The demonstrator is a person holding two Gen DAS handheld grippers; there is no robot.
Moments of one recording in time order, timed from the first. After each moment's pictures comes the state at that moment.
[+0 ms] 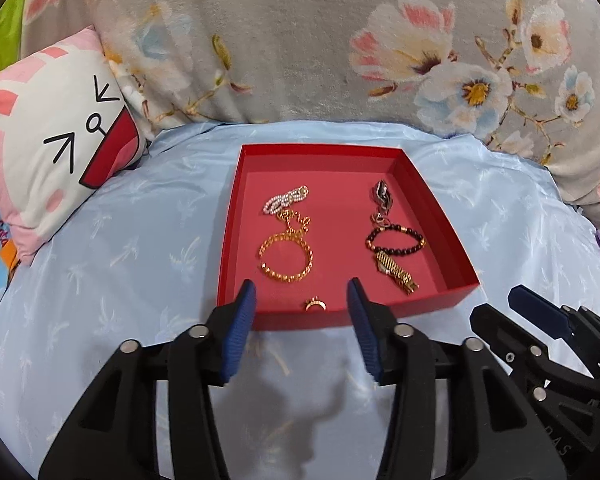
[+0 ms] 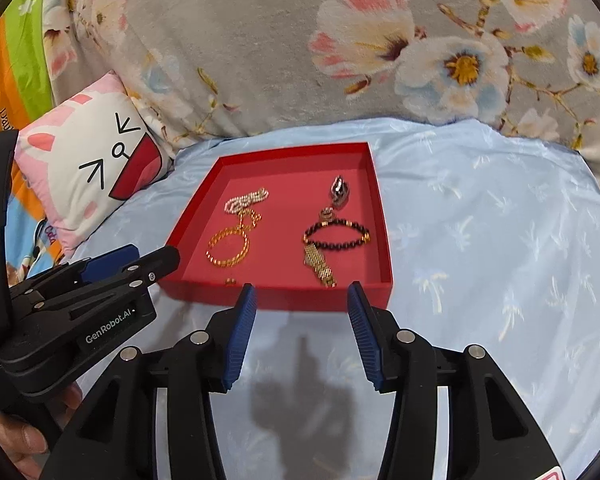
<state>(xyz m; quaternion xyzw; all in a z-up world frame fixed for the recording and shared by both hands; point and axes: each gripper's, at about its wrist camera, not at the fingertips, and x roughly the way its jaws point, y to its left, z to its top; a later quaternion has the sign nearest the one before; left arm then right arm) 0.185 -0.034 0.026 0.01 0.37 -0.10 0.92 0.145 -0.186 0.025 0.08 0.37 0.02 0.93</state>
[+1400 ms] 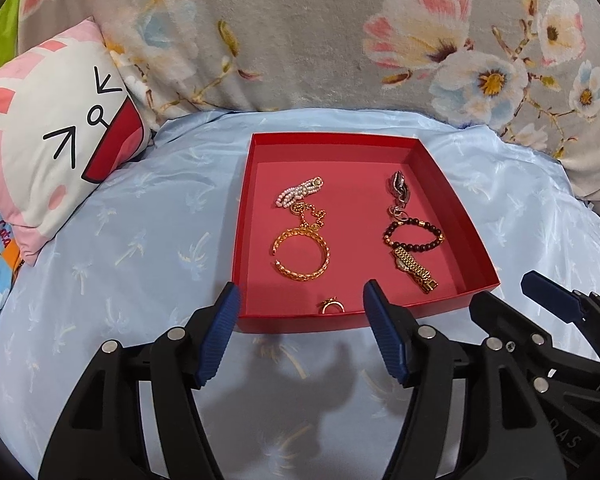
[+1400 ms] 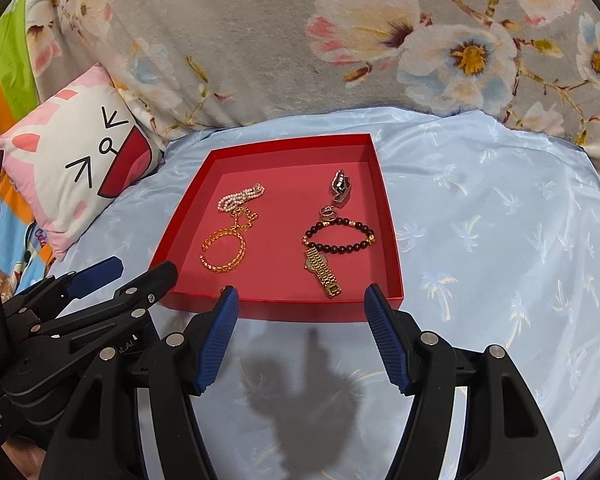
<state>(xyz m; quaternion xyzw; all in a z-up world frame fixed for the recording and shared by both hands) 0.208 -0.028 0.022 0.02 0.40 -0.09 0.91 0.177 -0.179 0.026 0.08 0.40 0.01 0.91</state>
